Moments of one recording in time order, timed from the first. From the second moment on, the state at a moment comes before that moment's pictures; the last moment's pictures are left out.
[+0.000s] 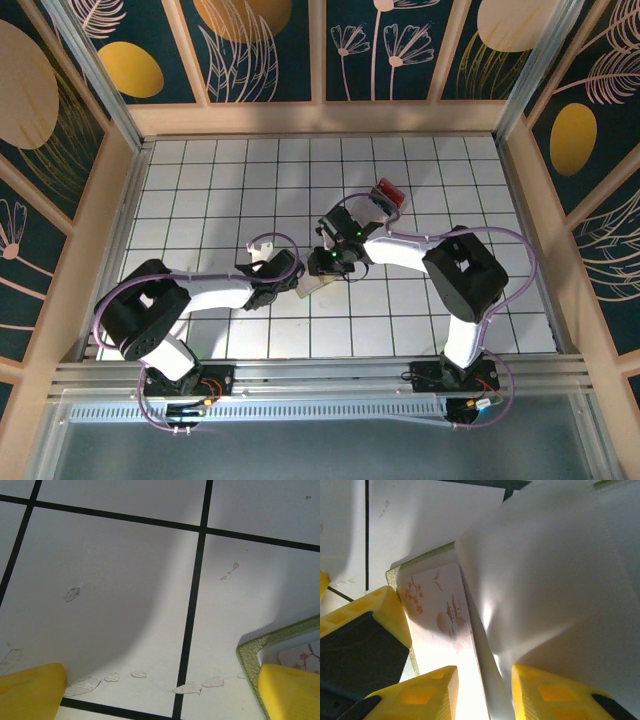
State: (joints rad) left arm -0.83 1.59 0.65 -0.22 -0.52 -0.93; right arm 0.78 1.82 1.07 -0.34 -0.32 0.60
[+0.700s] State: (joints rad) left arm -0.83 1.61 0.66 -0.21 -0.54 -0.94; right arm 0.75 1.84 1.04 -0.20 -0.47 0.66
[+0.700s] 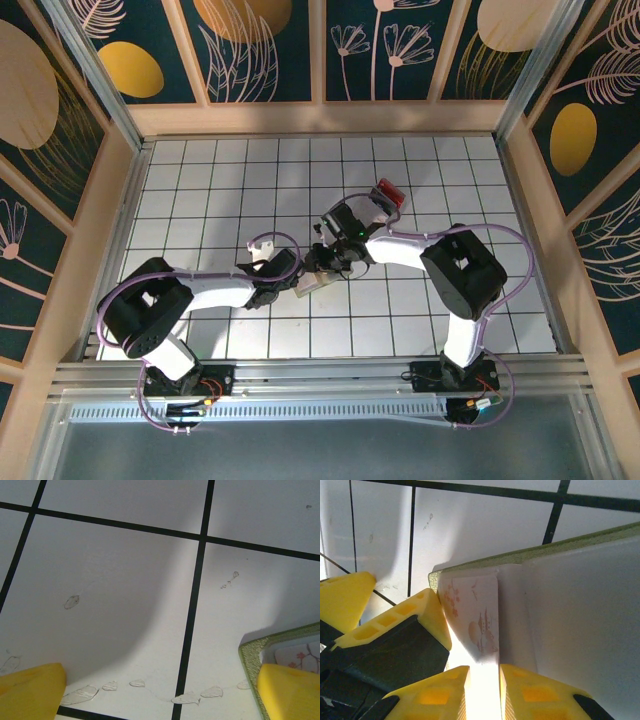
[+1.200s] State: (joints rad) left arm -0.83 1.62 0.67 -0.21 -0.54 -0.94; right arm 0.73 1.85 0.96 -0.01 -0.60 0.76
